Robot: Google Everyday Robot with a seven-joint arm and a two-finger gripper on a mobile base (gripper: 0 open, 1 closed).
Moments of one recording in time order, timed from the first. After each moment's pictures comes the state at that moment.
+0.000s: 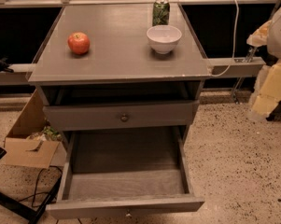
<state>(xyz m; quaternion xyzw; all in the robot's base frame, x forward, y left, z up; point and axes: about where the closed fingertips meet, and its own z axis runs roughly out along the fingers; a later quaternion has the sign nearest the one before) 0.438 -0.217 0.976 -0.60 0.78 -0.03 0.16</state>
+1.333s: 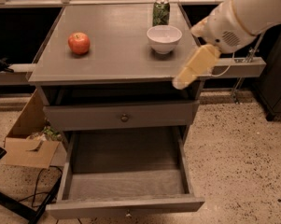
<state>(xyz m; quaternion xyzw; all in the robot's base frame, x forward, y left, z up) 0.538 -0.111 0.957 -0.57 0.76 0.11 0.31</state>
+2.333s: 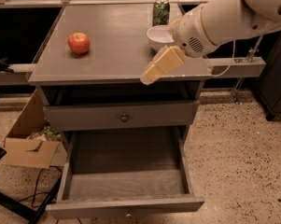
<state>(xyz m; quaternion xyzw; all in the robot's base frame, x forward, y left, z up) 0.561 -0.042 0.955 -0.53 0.73 0.15 0.40</state>
